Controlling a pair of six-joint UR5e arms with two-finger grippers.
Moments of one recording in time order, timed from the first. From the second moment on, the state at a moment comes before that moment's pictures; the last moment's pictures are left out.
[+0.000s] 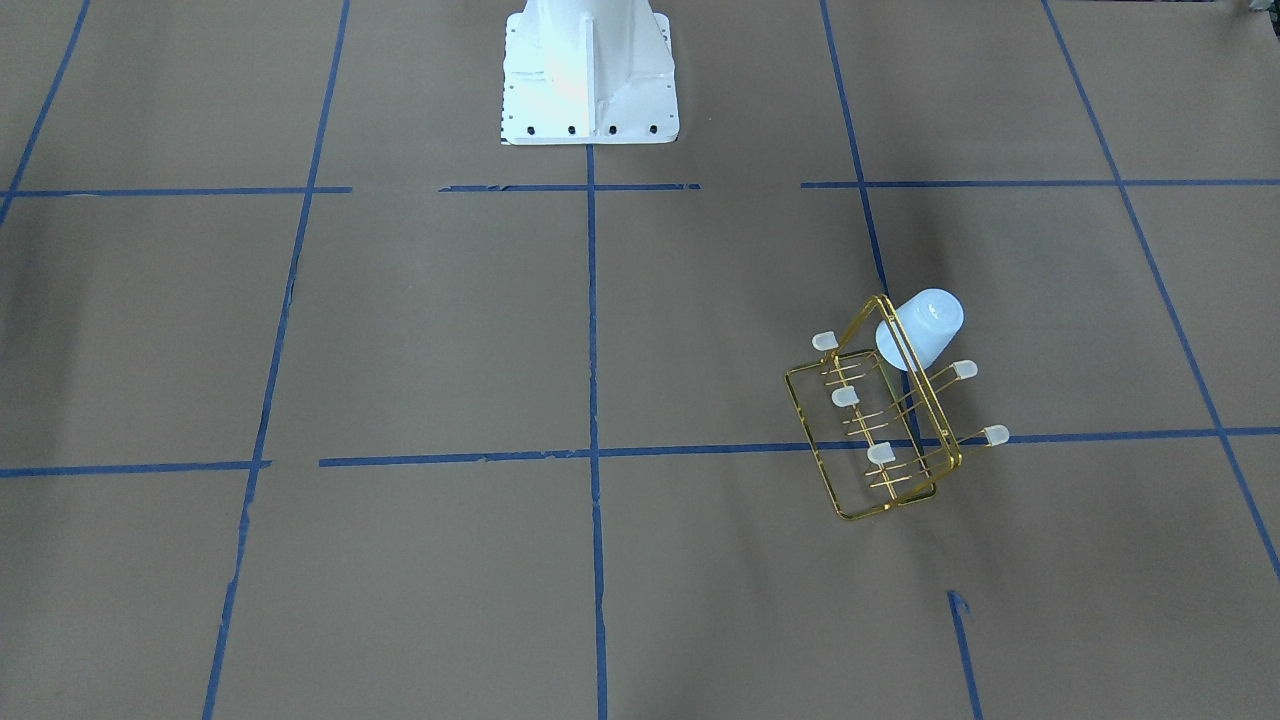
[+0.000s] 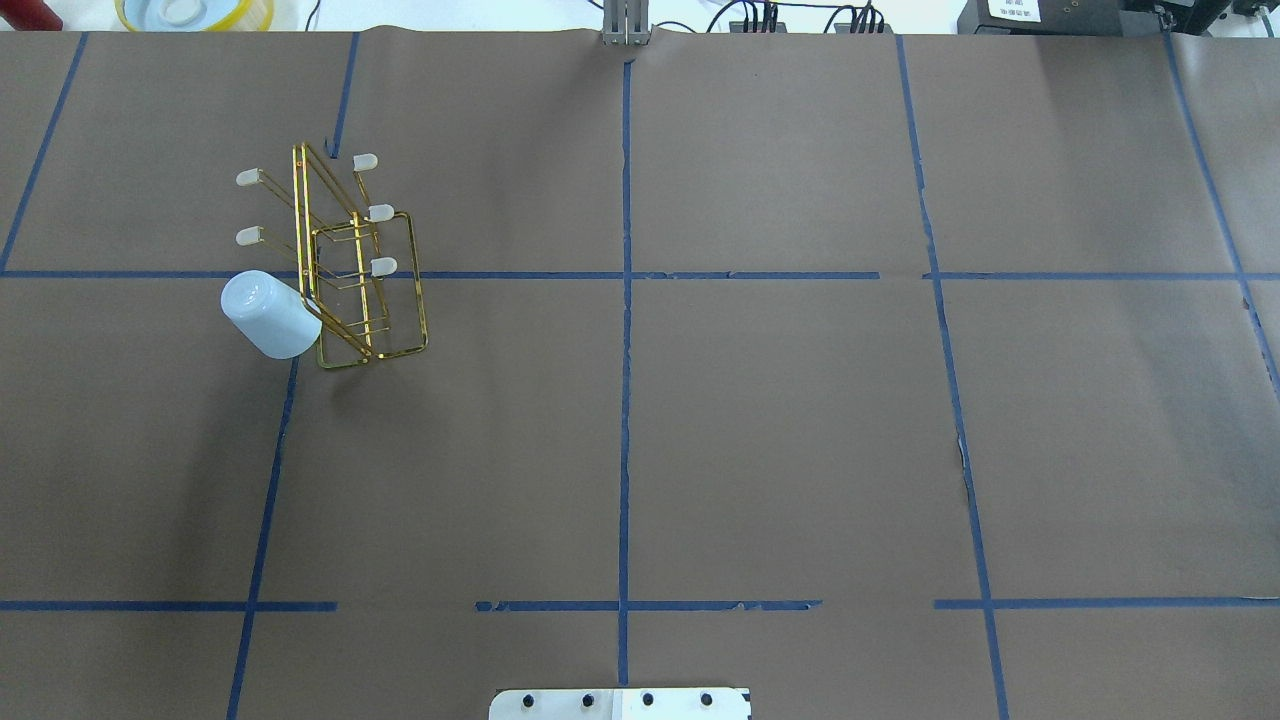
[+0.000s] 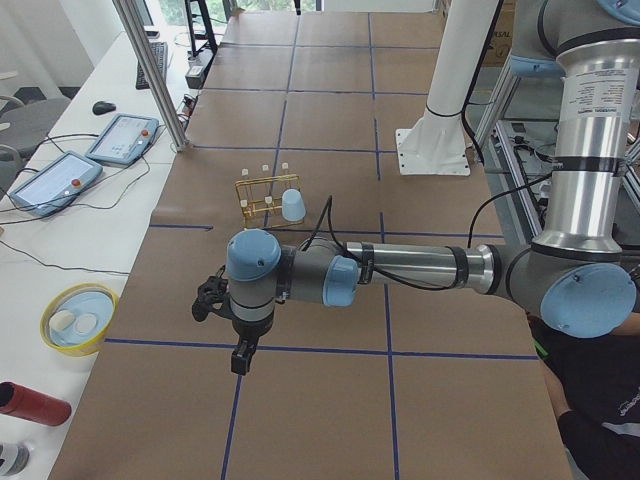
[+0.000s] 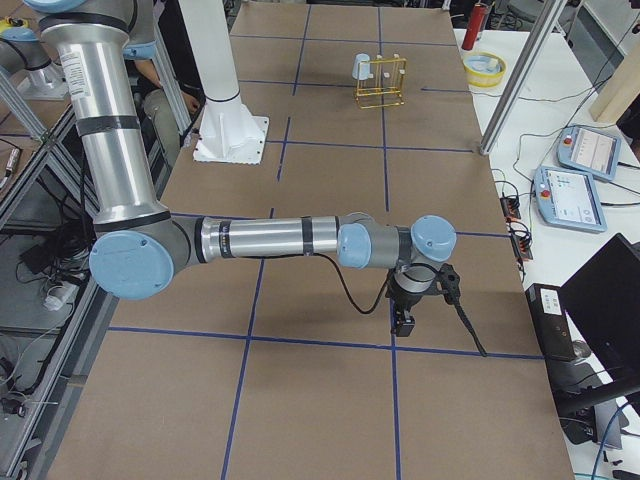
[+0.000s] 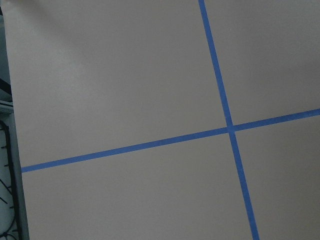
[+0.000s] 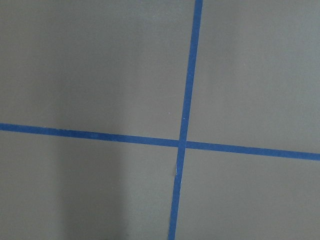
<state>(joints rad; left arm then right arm) -1.65 -1.59 -1.59 -1.65 -2.23 0.19 1.49 -1.38 1.46 -1.67 2.30 -0.04</state>
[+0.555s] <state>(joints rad) -1.66 -1.59 -1.57 -1.64 -2.23 0.19 1.49 -1.38 1.46 -1.67 2.30 -0.04</state>
